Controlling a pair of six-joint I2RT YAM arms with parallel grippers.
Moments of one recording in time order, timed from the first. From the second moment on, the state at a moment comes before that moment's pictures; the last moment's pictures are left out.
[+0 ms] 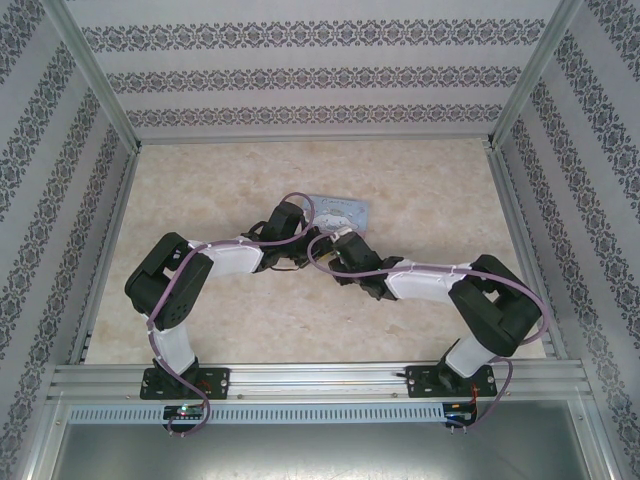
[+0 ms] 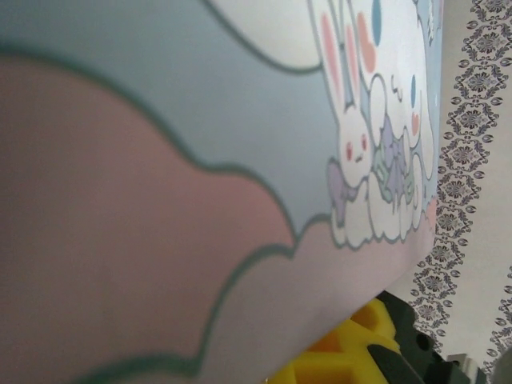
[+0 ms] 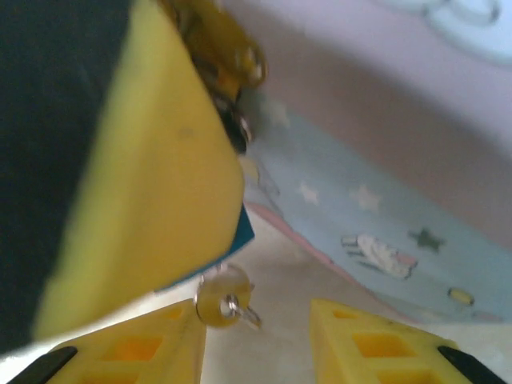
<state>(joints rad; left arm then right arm) -0.59 1.81 0.96 0.16 0.47 -1.09 0.76 1.59 0.73 -0.01 0.21 0.24</state>
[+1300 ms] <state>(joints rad) -0.59 1.82 0.93 0.16 0.46 -1.06 0.57 1.45 0.58 0.17 -0.25 0.58</state>
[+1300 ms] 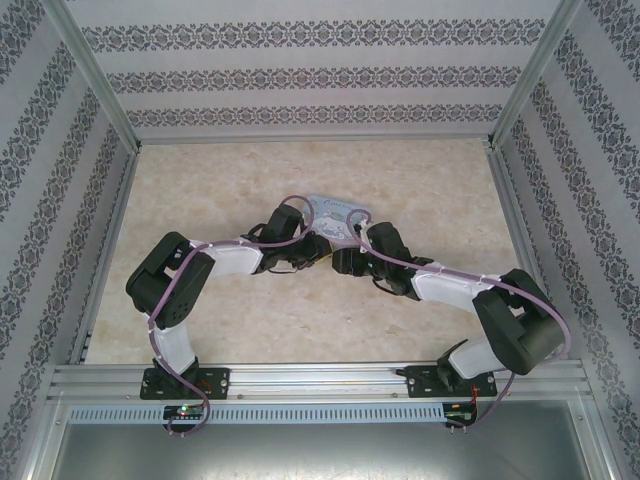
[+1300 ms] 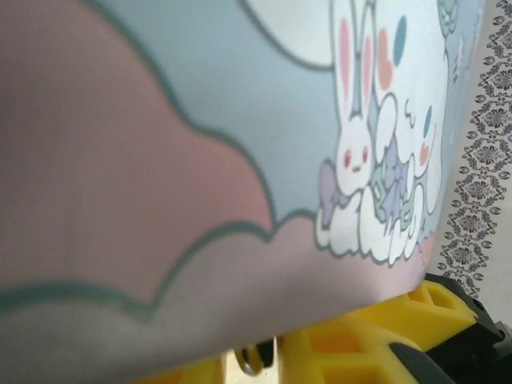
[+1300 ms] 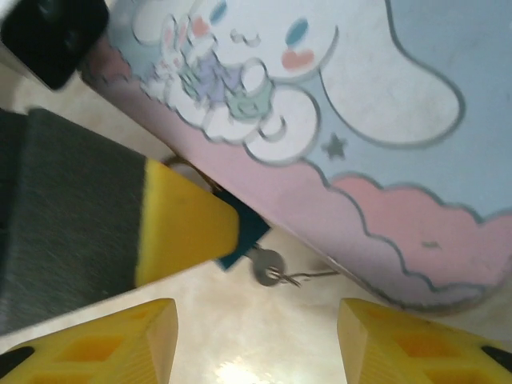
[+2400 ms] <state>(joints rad) -0.51 1.60 0.94 -0.10 0.33 -0.90 0.45 1.62 0.66 0.38 -0.34 0.80</state>
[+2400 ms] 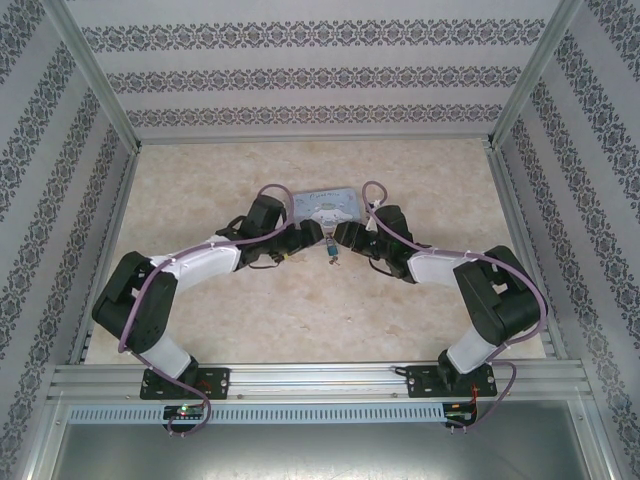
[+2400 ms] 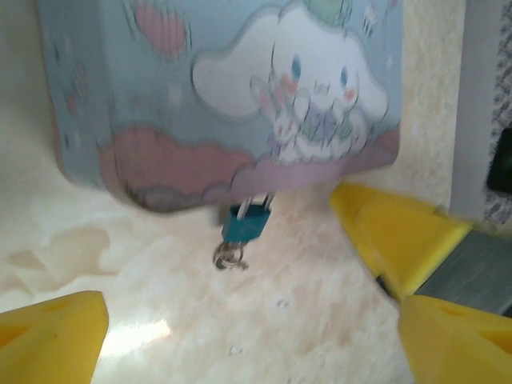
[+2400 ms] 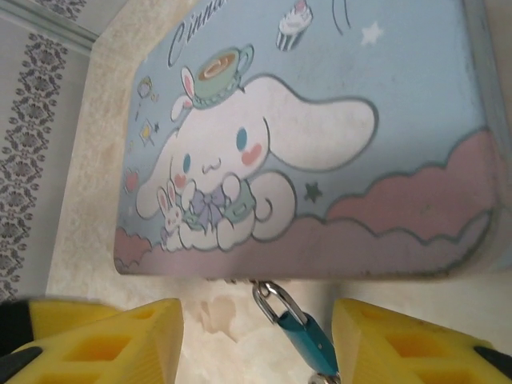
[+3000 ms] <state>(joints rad) -0.39 1.69 1.17 -0.31 0.31 -0.73 0.45 1.69 0.63 0.38 -0.41 0.67</state>
